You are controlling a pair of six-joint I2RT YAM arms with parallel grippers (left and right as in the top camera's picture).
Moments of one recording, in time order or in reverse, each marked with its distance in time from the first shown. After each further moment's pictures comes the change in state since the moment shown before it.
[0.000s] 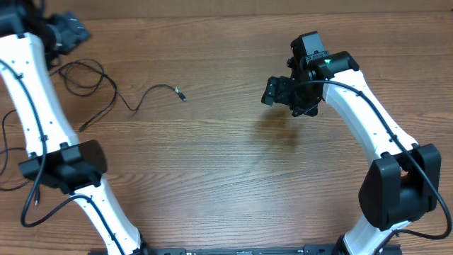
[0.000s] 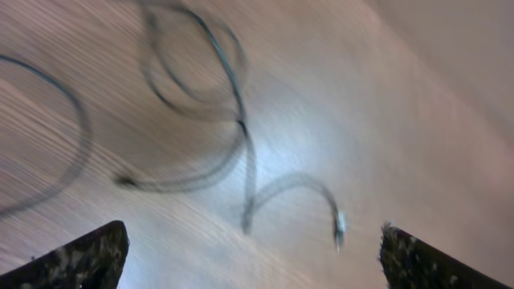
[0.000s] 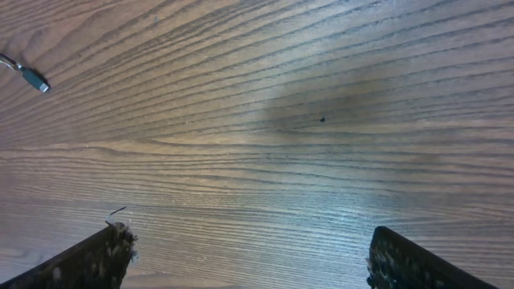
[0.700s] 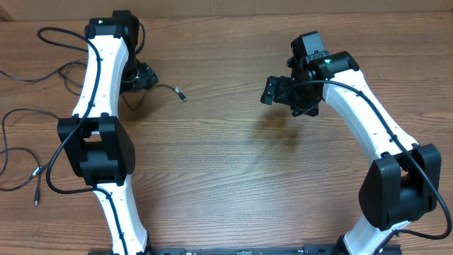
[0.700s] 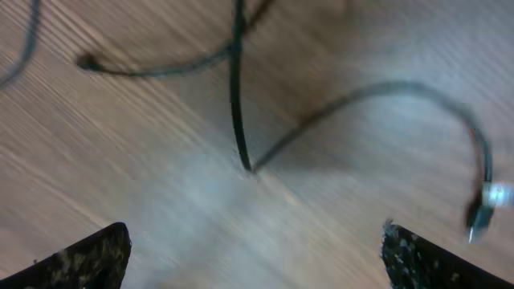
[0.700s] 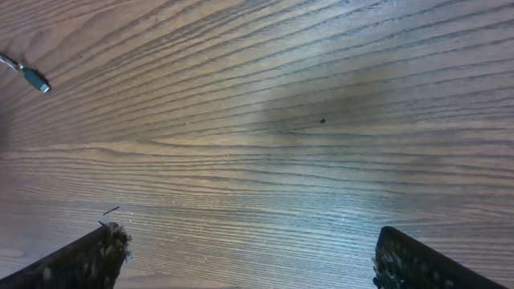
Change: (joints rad) left arm -0.261 0.000 -0.582 0.123 -0.280 -0.264; right arm 0.000 0.000 0.000 0.000 0.000 0.000
